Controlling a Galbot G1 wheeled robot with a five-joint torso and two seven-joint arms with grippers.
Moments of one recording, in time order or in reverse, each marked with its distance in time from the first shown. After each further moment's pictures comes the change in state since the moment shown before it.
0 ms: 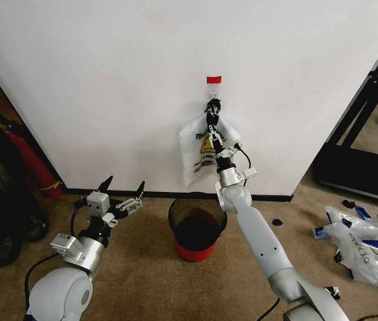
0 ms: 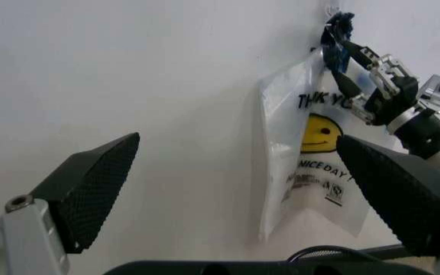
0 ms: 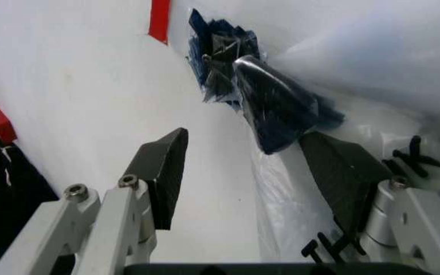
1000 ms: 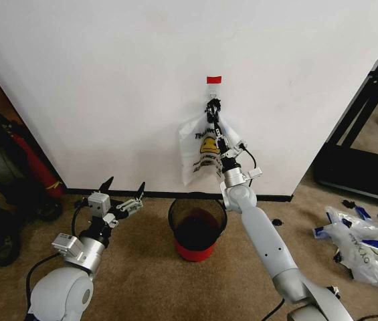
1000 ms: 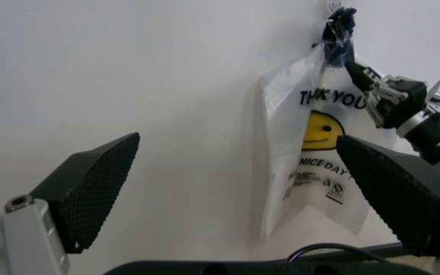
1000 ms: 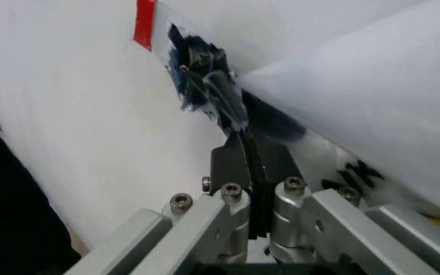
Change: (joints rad) left arm -0.005 -0.001 0.003 0.015 0.001 -0.006 0.003; right arm -0.010 -0.028 0.011 -0.007 -0.030 0.003 0.002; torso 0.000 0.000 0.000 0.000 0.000
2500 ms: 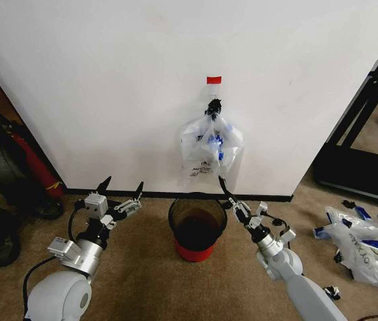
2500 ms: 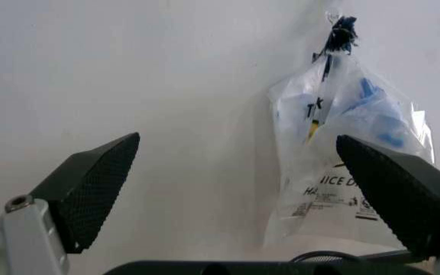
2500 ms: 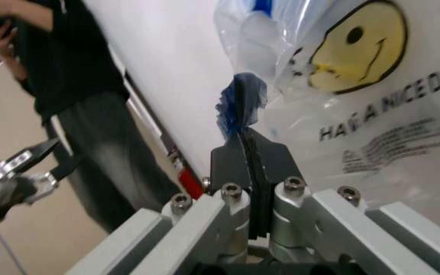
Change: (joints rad) left arm 0.027 -0.002 -0.006 -0.019 -0.006 -0.034 0.000; right arm -0.468 -0.297 0.019 0.229 -0.157 -0.004 -0.367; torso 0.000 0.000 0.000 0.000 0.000
